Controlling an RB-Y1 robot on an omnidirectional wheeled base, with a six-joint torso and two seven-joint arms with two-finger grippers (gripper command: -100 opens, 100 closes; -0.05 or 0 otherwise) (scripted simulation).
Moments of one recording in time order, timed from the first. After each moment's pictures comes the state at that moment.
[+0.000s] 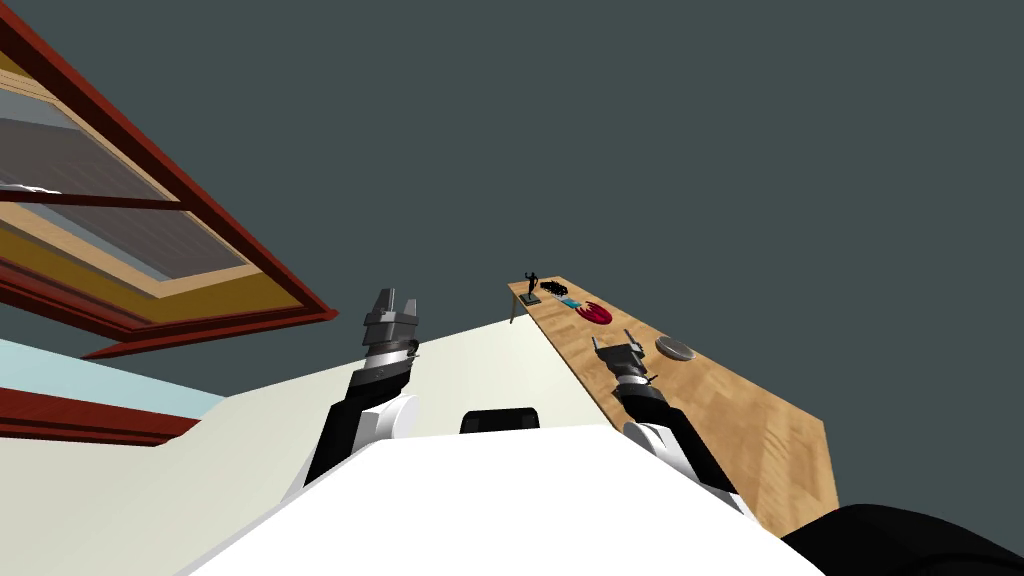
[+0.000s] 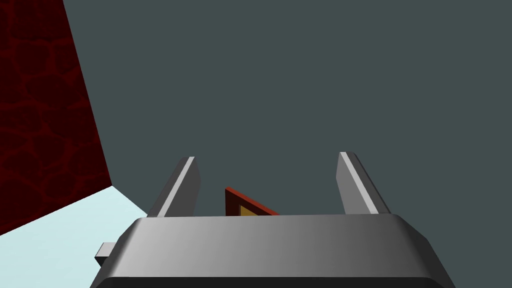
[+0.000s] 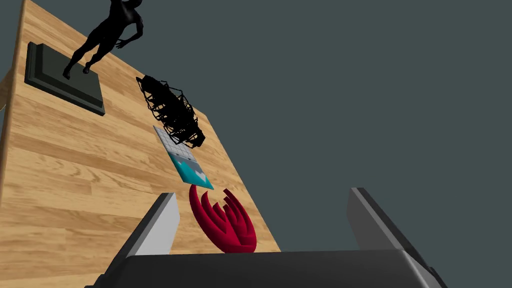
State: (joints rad) left arm 0.53 -0.02 -0.03 -2.32 0.11 -0.38 -0.10; right arm 0.71 -0.18 -0.21 -2.21 -0.46 -0.09 -0.58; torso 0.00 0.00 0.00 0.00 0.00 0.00
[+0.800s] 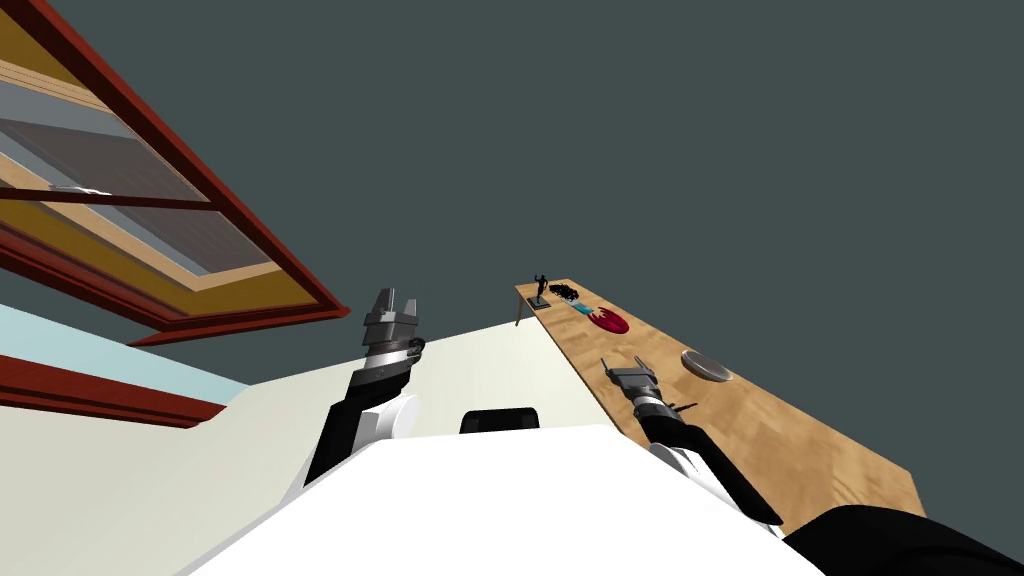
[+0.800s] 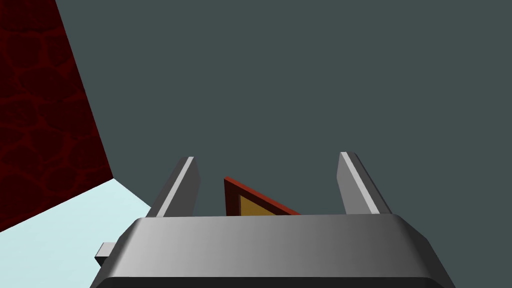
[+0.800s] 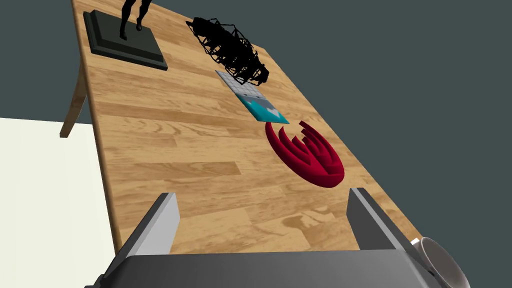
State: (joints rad) left arm 0.53 -0.02 -0.03 -2.32 0.11 -0.38 -0.10; right arm 0.79 -0.22 -0.30 -2.12 -0.63 0.08 -0.80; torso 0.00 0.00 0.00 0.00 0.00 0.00
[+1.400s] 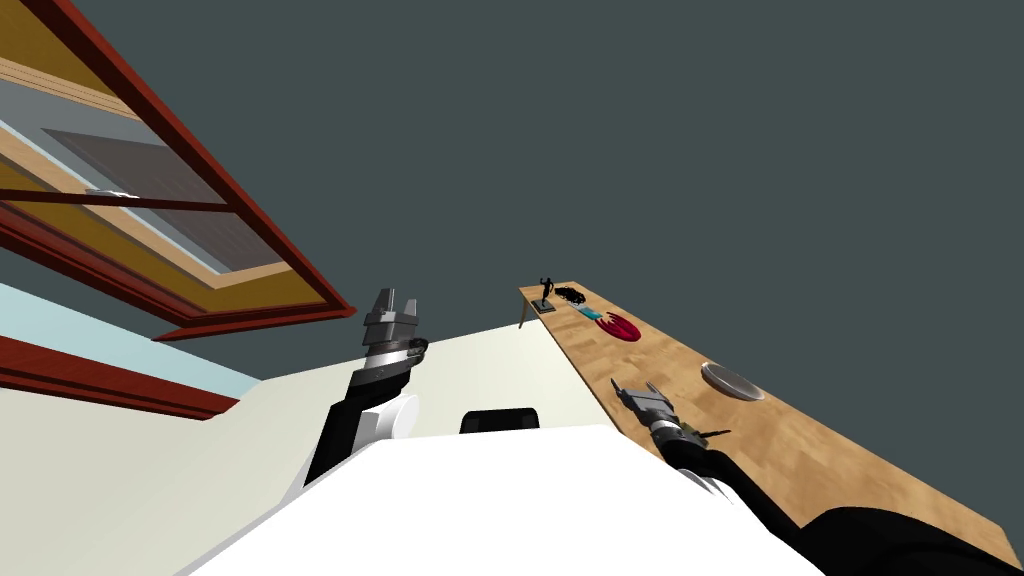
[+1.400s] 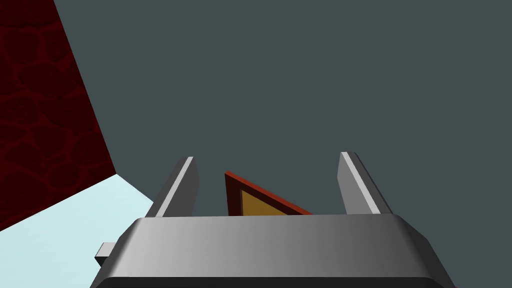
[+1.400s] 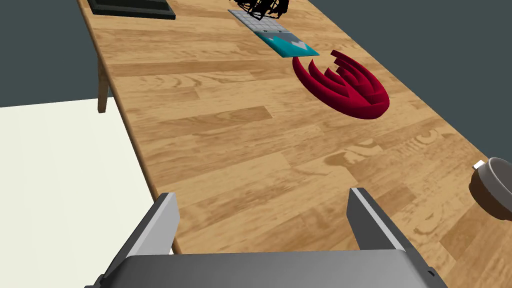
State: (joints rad) left arm 0.53 -0.02 -0.03 -2.32 0.11 -0.38 -0.10; right arm 0.86 -0.24 -0.35 -2.04 -0.75 0.18 -0.95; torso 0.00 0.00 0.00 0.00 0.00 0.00
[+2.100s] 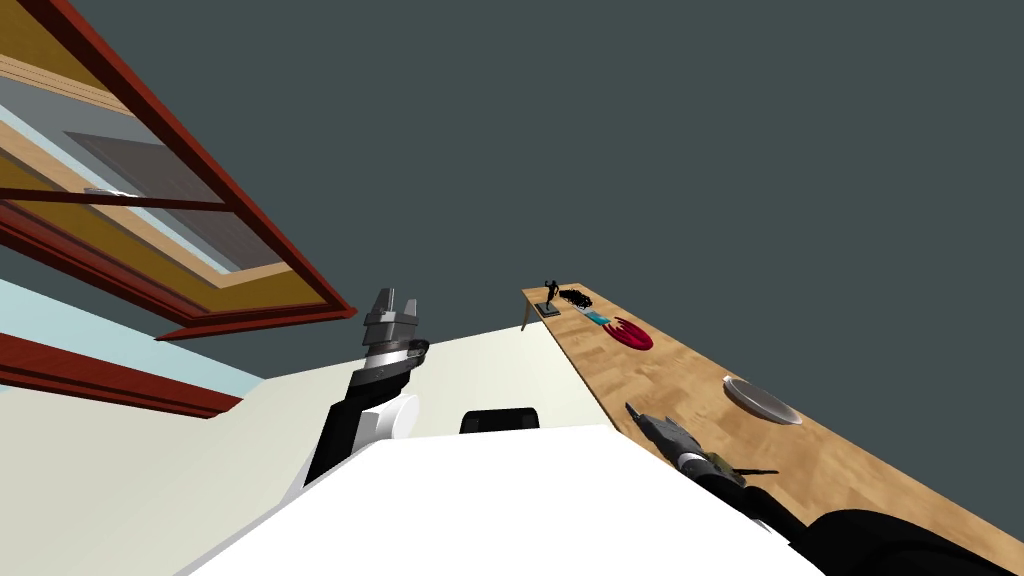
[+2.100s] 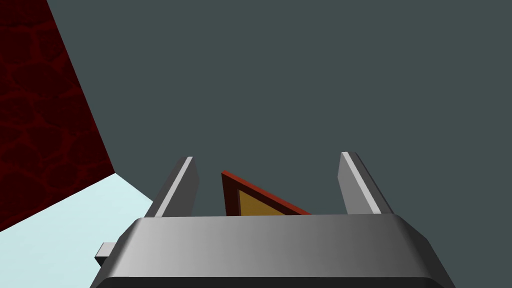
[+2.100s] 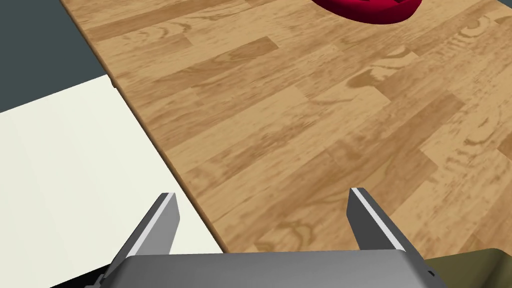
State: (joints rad) left arm 0.53 -0.02 -0.03 -2.32 0.11 -0.38 -0.10; right arm 0.95 -0.29 -0.40 -1.97 -0.88 0.30 -1.12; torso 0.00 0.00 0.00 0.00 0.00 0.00
